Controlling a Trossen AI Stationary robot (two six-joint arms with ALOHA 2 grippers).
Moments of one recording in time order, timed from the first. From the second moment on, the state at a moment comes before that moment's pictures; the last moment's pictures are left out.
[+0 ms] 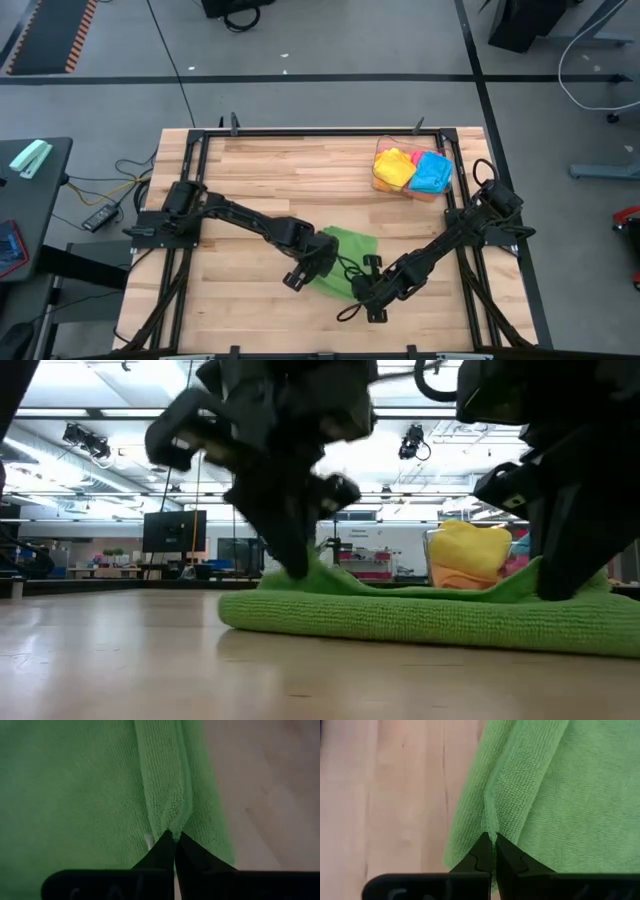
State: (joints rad) left arm -0.23 2.01 1.42 -0.56 0.18 0.33; right arm 0.61 1.84 1.07 -0.37 0.21 0.59
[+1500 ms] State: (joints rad) left arm -0.24 1.96 1.42 -0.63 0.04 0.38; right arm 0.59 1.70 1.01 -0.40 0.40 0.52
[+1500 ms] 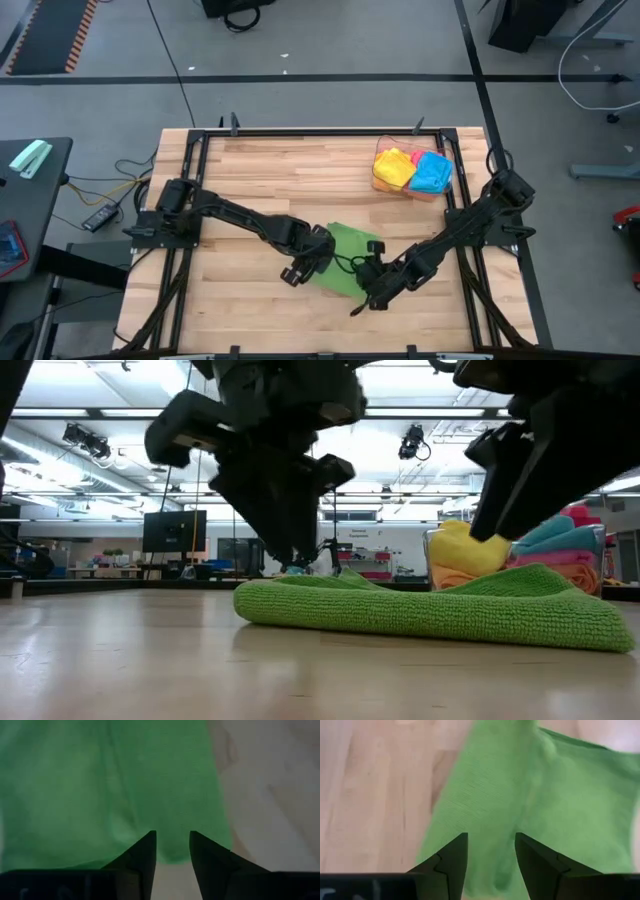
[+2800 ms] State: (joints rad) left arm 0.08 2.02 1.42 -0.49 0.19 0.06; right arm 0.50 1.37 0.62 -0.34 0.48 0.73
